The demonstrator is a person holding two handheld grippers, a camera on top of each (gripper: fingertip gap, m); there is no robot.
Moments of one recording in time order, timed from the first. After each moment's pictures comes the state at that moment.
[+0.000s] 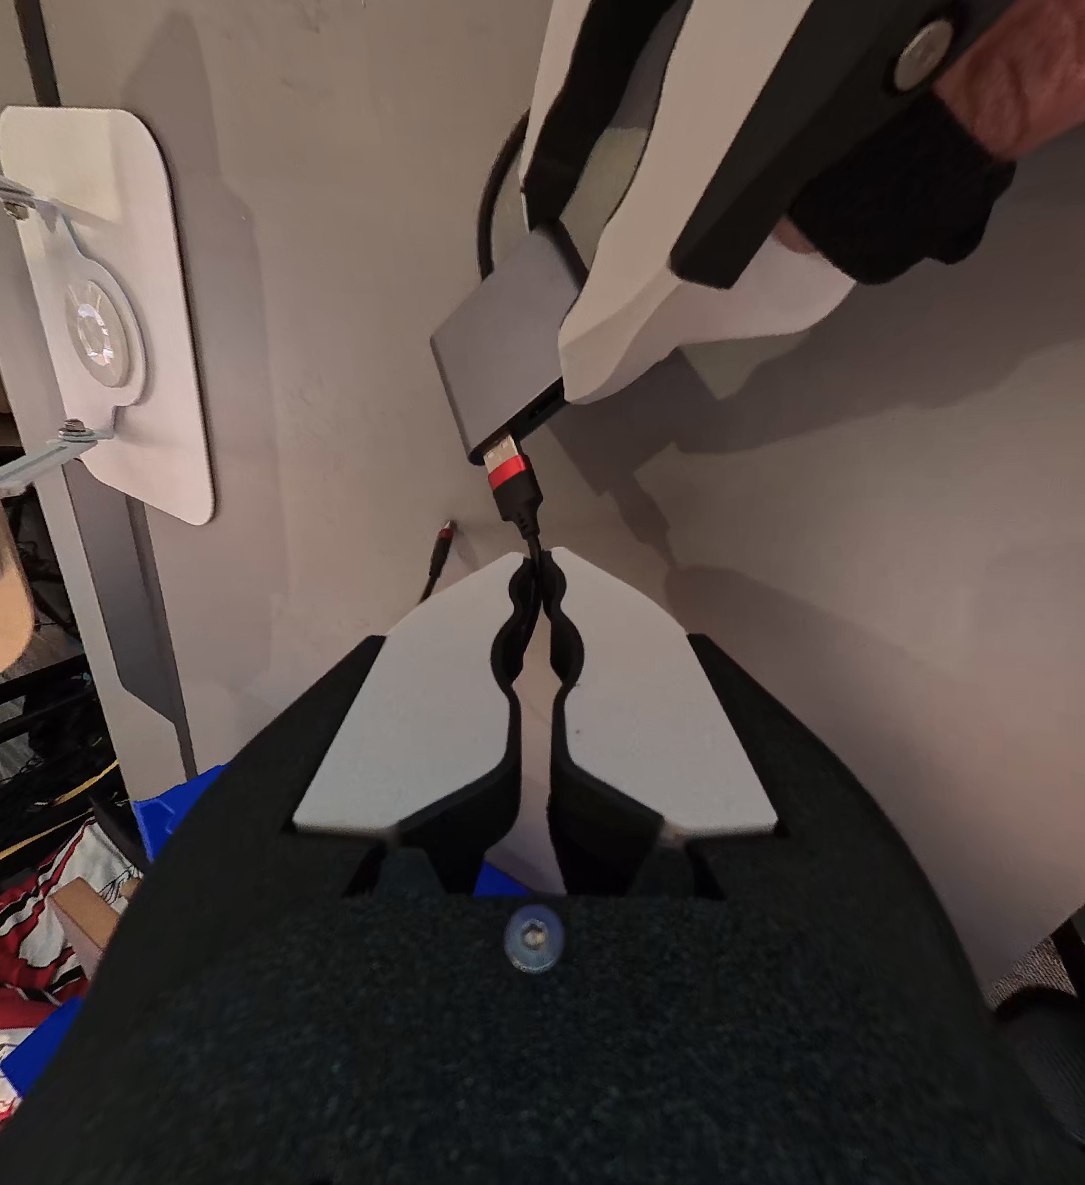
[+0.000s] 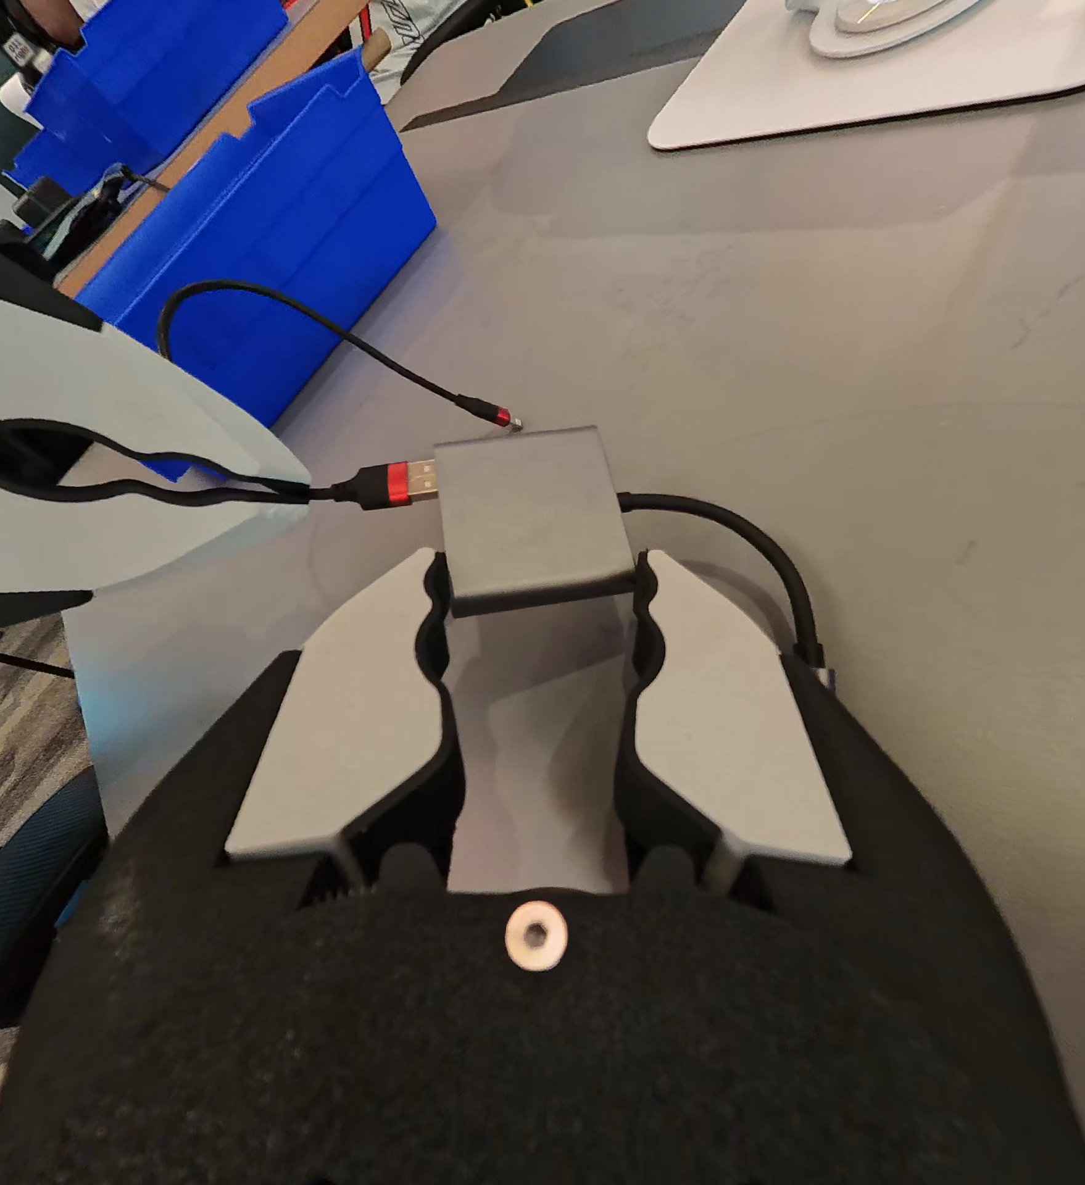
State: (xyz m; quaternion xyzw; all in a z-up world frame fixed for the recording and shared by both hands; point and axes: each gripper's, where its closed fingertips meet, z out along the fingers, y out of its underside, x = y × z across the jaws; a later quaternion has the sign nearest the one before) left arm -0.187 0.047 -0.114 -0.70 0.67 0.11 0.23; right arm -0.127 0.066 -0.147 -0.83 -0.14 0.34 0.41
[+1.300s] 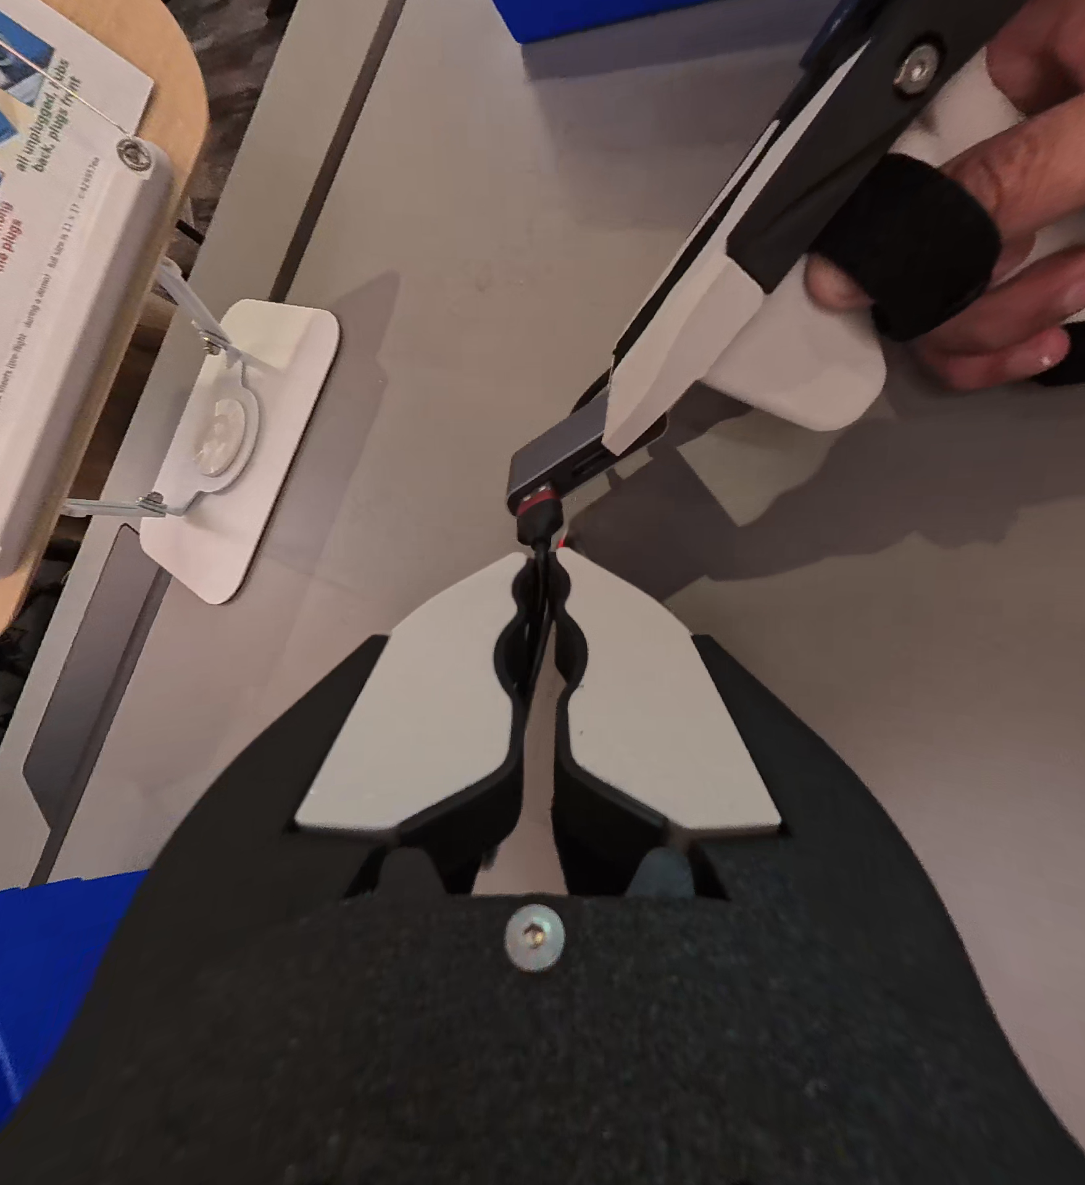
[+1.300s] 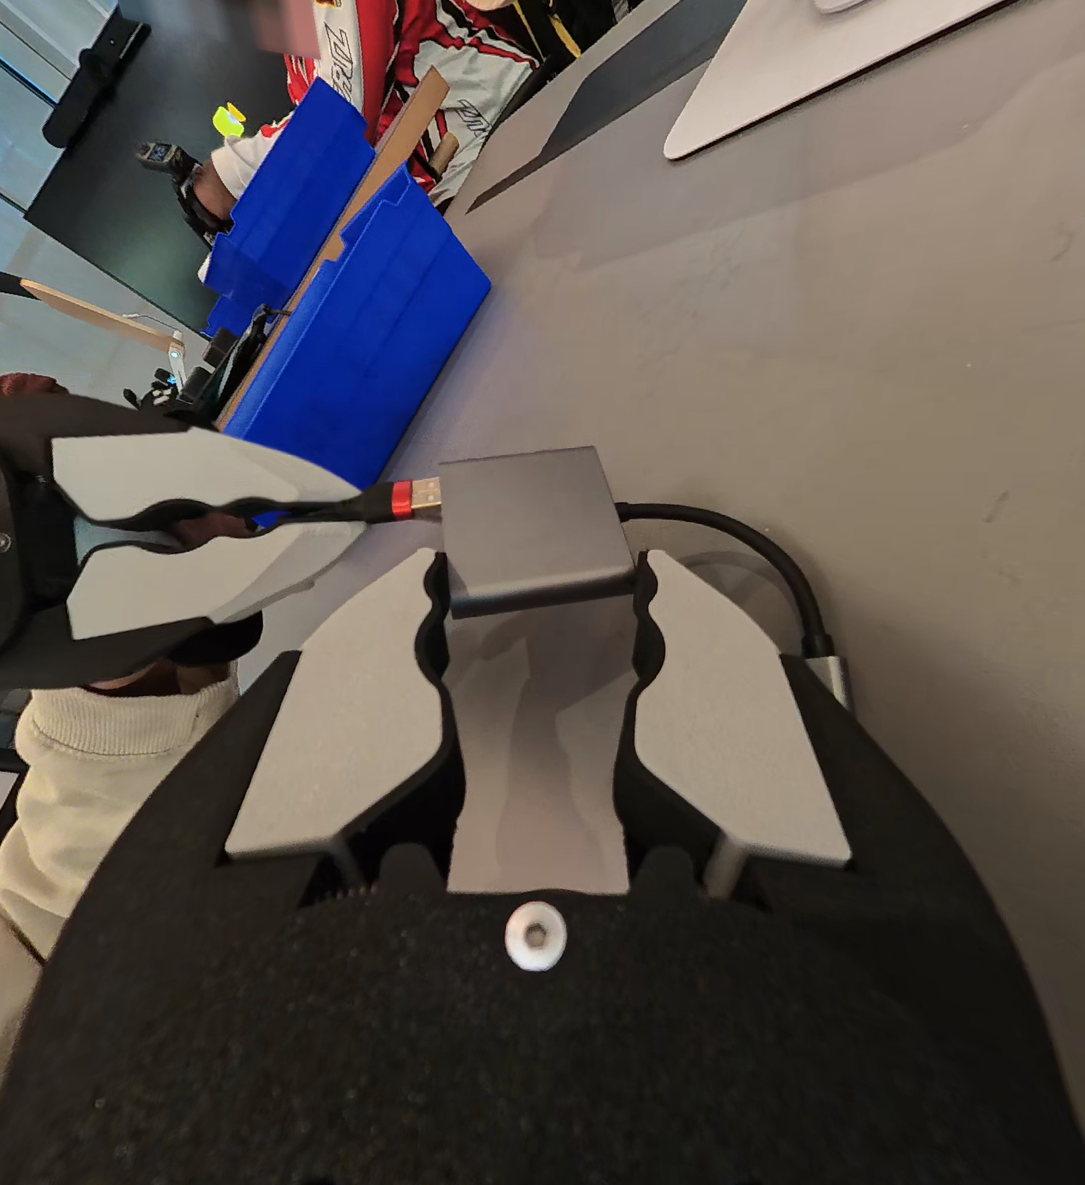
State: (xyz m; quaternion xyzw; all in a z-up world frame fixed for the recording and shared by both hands) left arm -0.170 0.059 -0.111 -0.69 0.59 -0.02 0.42; right arm -0.121 0.069 -0.141 -0.80 -0.07 0.45 0.38
